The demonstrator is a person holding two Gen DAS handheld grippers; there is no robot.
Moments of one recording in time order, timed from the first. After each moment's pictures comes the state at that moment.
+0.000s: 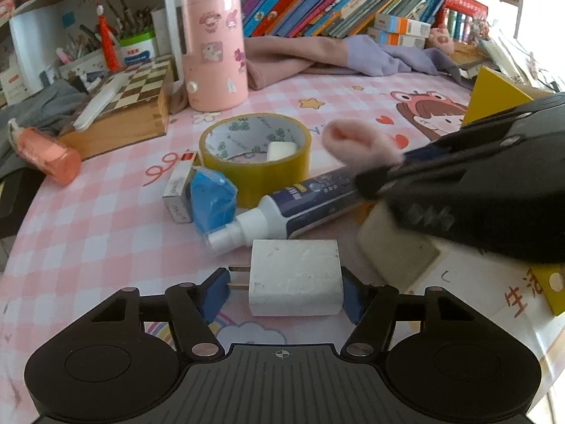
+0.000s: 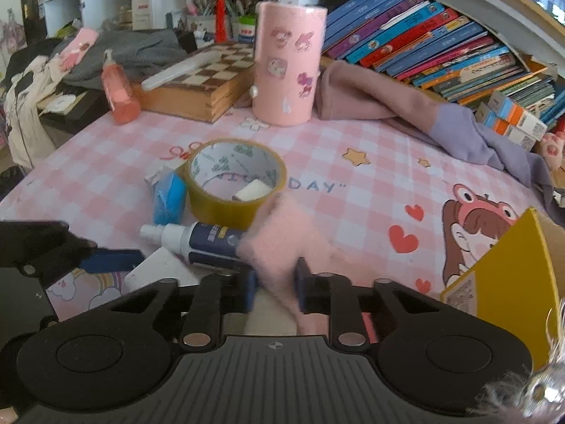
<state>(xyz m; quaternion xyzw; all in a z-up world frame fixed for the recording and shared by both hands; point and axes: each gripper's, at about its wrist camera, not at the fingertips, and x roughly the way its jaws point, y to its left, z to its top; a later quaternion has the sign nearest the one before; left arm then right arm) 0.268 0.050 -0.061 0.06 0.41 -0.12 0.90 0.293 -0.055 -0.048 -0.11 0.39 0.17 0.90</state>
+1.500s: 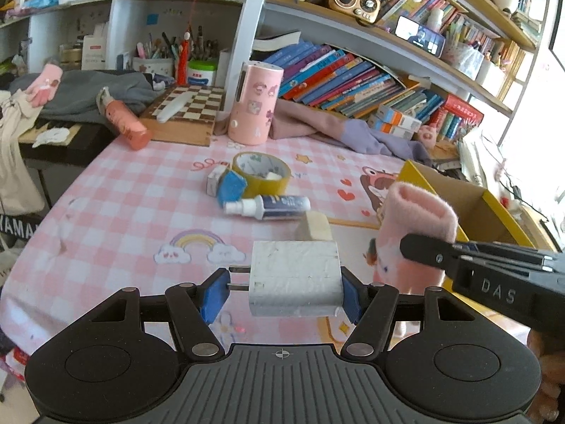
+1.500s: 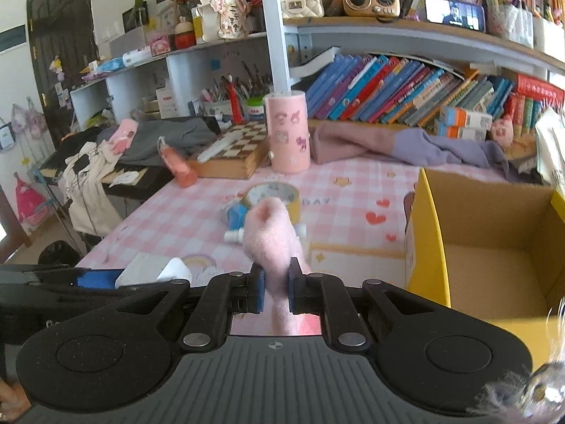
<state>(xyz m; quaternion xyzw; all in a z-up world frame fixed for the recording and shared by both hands) 0.113 0.074 0.018 -0.10 0.34 -0.08 0.93 0.117 -0.117 0.025 0.01 0.30 0.19 0.94</state>
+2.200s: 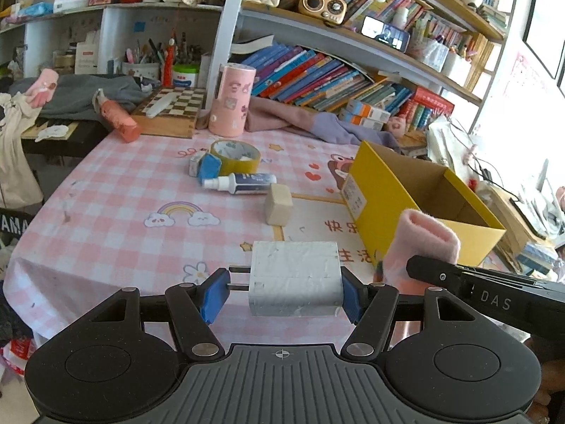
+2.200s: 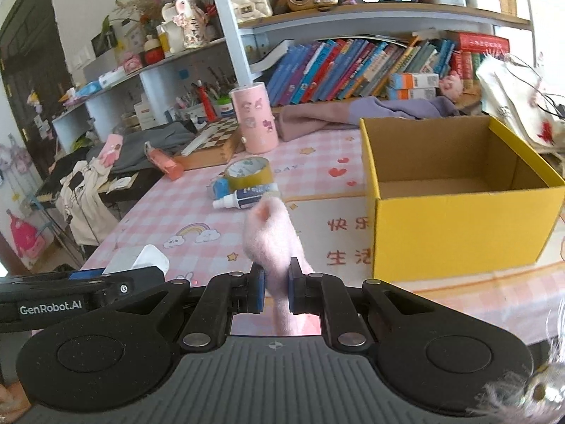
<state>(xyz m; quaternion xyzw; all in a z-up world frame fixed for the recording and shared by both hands) 0.043 0.055 0.027 -0.09 0.33 -0.11 0.93 0.030 -0.162 0.020 0.08 0.31 0.14 0.94</state>
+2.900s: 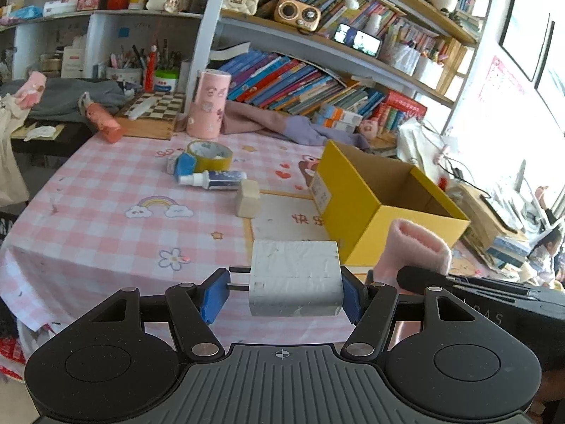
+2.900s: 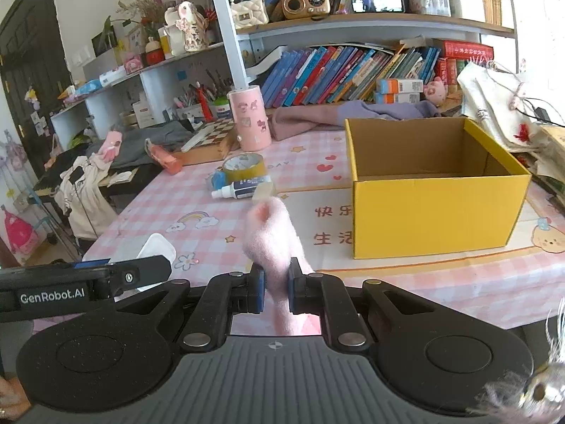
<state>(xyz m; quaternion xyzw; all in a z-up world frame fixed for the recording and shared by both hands) 0.006 0.042 0.033 -0.10 0.32 -0.15 0.93 -0.025 -0.171 0.031 0.06 0.30 0.12 0.94</state>
